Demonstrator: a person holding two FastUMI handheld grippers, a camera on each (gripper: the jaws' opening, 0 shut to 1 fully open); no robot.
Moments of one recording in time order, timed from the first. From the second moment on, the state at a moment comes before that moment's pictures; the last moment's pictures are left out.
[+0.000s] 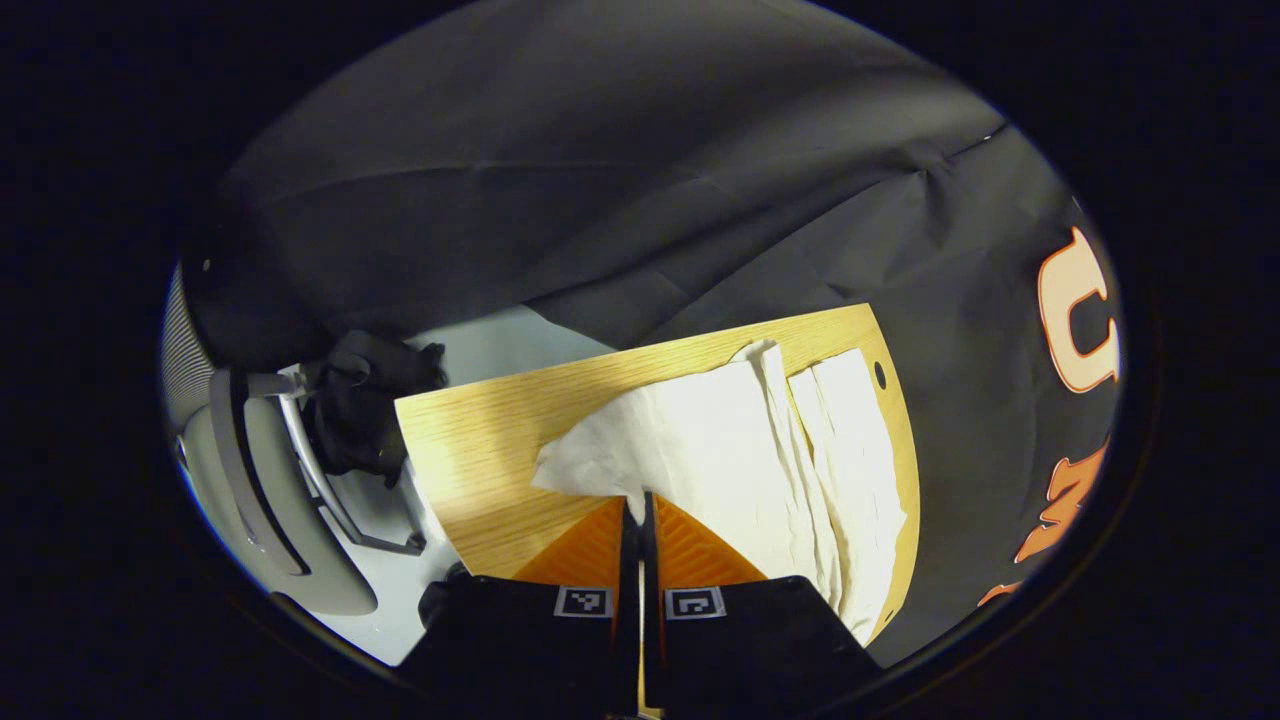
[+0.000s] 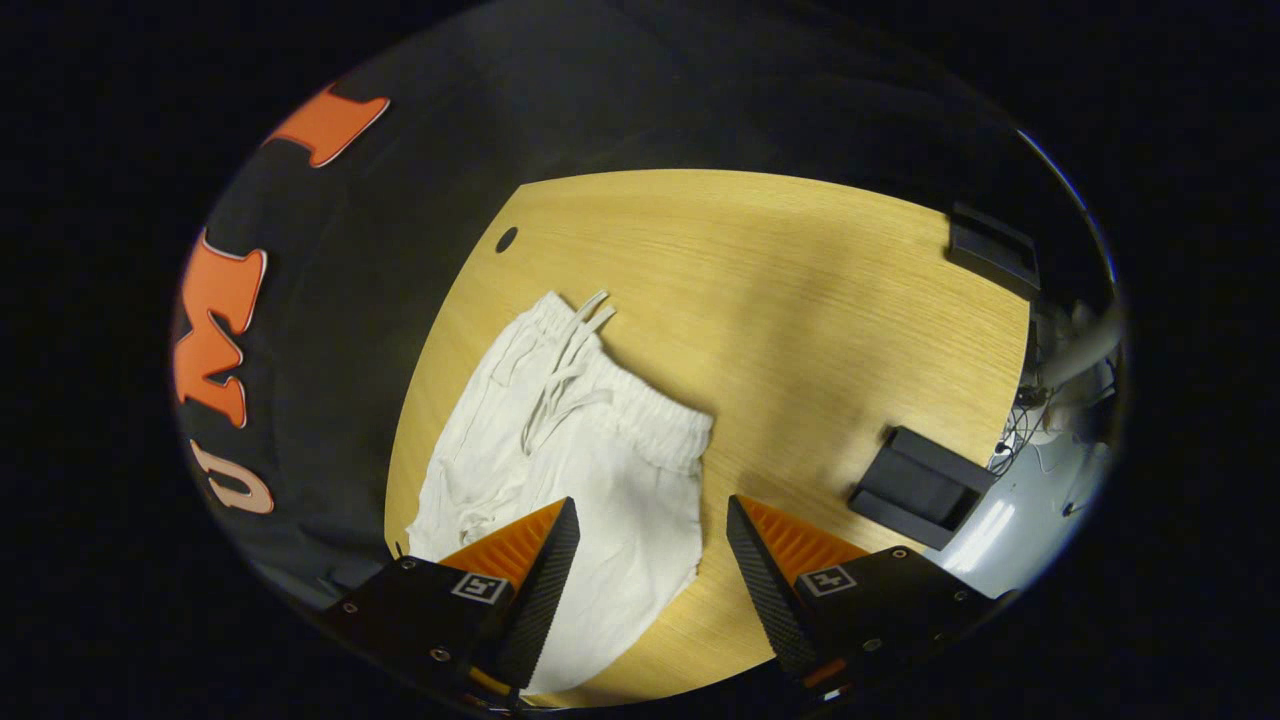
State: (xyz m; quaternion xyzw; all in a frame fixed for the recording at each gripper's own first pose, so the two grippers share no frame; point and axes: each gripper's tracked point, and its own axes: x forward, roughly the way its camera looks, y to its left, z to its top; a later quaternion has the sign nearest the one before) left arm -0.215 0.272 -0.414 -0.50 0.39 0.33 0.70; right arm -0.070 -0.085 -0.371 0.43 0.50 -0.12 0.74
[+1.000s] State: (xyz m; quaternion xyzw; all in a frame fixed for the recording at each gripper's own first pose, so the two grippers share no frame) left arm -0.174 0.259 -0.295 -0.43 0.35 0.32 0.76; right arm -0.035 -0.078 -0.392 0.46 0.53 -0.10 0.70
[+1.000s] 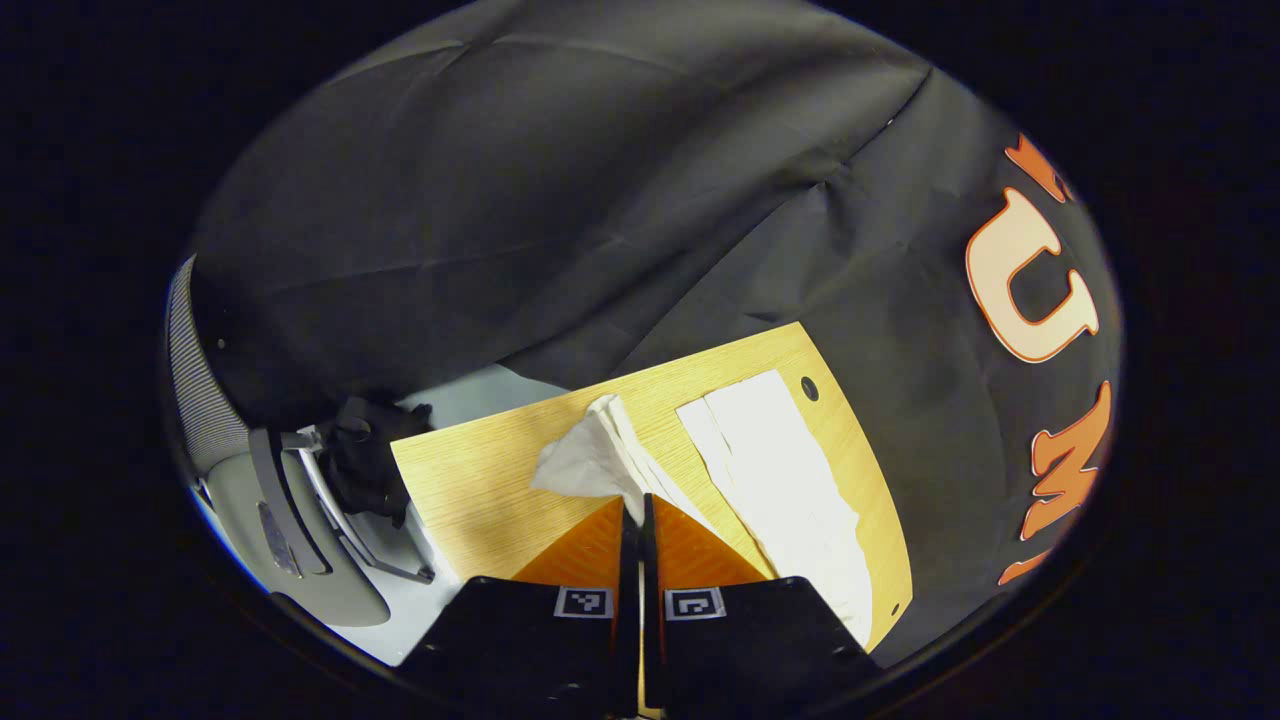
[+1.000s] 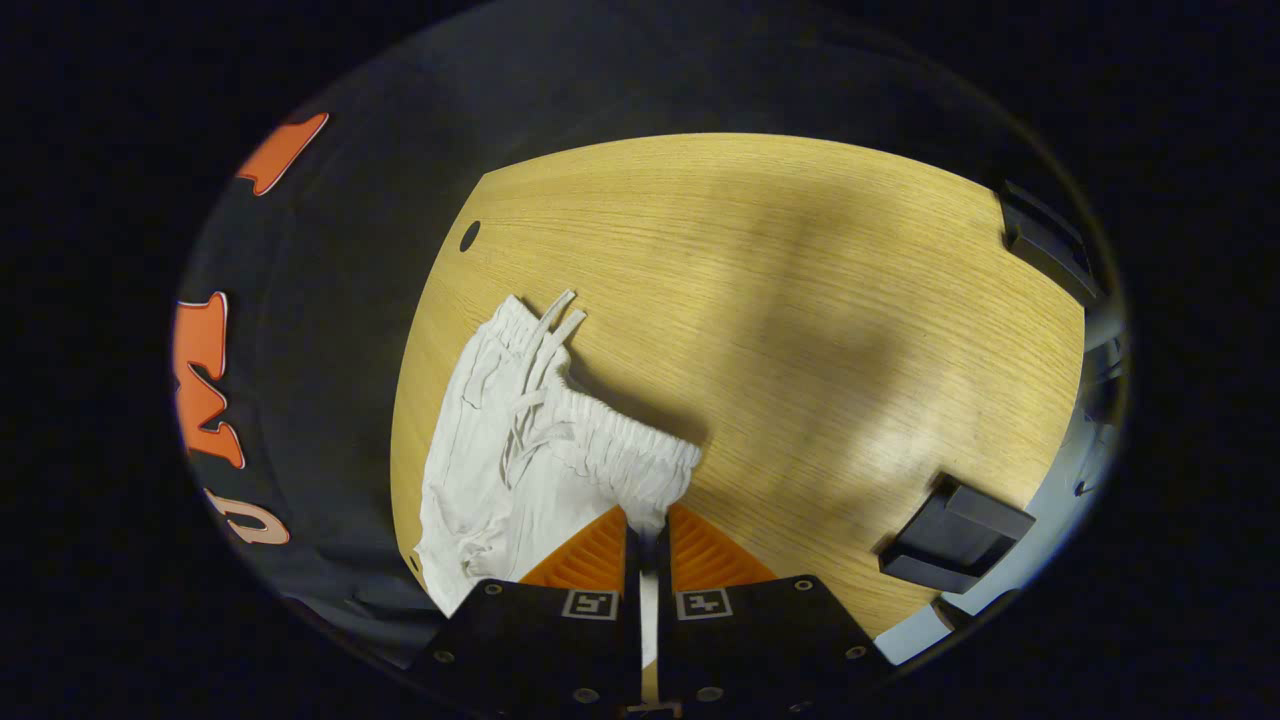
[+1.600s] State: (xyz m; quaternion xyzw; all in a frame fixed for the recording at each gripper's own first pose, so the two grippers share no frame) left arm -0.066 0.279 -0.278 -0.40 0.36 0.25 0.80; right arm 0.021 -0.073 -0.324 0.49 0.49 -0.10 0.71
